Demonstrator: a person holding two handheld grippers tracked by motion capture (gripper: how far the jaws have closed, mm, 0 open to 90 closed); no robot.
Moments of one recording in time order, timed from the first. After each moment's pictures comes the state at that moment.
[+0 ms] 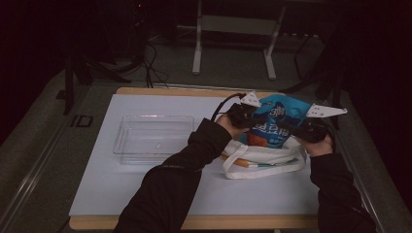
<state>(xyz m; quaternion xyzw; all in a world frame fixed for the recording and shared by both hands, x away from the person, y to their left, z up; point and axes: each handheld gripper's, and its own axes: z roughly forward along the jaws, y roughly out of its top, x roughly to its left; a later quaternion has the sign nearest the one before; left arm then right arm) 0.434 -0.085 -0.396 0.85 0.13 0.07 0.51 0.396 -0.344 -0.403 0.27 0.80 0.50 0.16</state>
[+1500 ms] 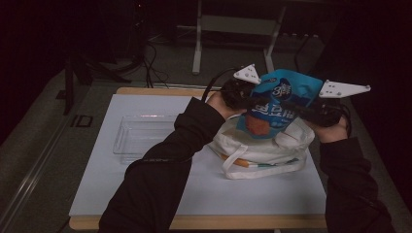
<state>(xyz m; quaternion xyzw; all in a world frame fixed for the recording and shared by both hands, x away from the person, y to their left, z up) 0.410 -0.048 -0.293 0.84 0.09 0.10 0.52 0.375 -0.319 -0.303 0.21 0.80 0.52 0.19</state>
